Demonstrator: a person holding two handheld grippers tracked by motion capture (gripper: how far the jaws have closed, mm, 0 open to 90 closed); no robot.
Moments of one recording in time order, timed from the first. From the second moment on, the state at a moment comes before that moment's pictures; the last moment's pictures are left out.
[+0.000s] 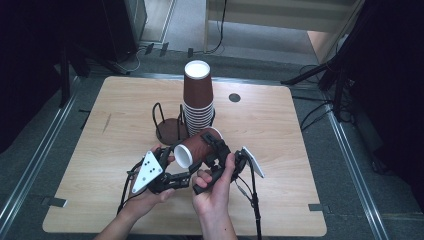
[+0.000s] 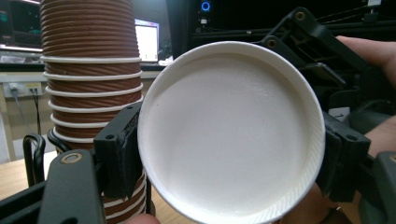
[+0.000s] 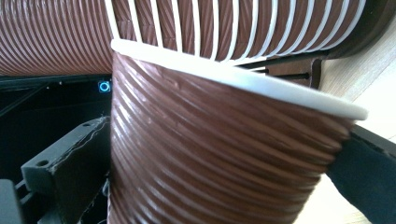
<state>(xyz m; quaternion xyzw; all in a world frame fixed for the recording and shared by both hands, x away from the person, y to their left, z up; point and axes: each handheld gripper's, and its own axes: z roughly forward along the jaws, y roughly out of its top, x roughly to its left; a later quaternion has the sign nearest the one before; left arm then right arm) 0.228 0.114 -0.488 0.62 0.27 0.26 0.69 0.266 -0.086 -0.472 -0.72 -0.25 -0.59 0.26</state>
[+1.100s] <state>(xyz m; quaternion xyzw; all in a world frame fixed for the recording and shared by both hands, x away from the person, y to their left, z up) 0.221 0.138 -0.491 0.64 0.32 0.24 0.65 0.272 -0.103 -0.465 -0.67 -0.26 -0.67 0.19</state>
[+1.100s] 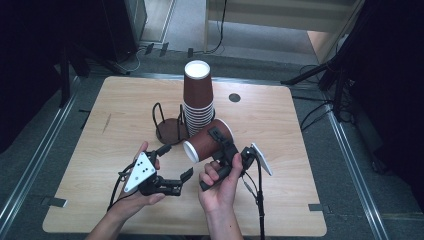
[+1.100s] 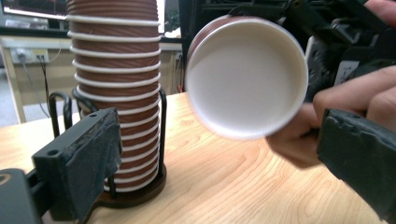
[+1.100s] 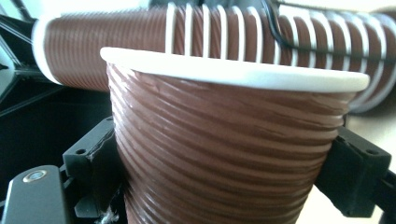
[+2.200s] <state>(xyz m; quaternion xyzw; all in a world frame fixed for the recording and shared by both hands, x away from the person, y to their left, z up) 0.228 0.221 -0.527 0.63 0.45 0.26 0.57 0.280 -0.133 -0.449 -0.56 -0.40 -0.70 -0.16</state>
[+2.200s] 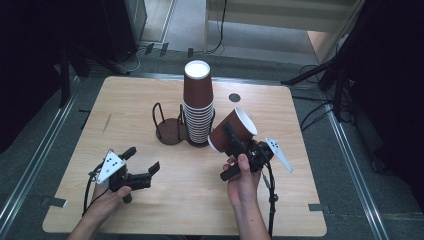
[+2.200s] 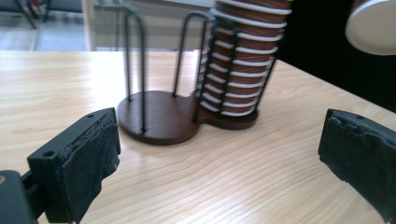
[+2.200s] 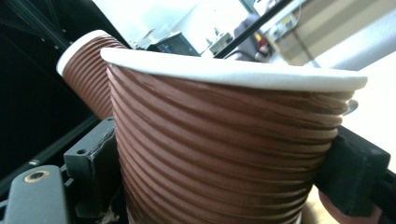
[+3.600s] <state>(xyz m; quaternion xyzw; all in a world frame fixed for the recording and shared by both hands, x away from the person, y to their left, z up) 0.220 0.314 -0.551 0.59 0.54 0.32 0.51 0.345 -0.167 -0.487 -0.48 -0.51 -0.55 -0.47</state>
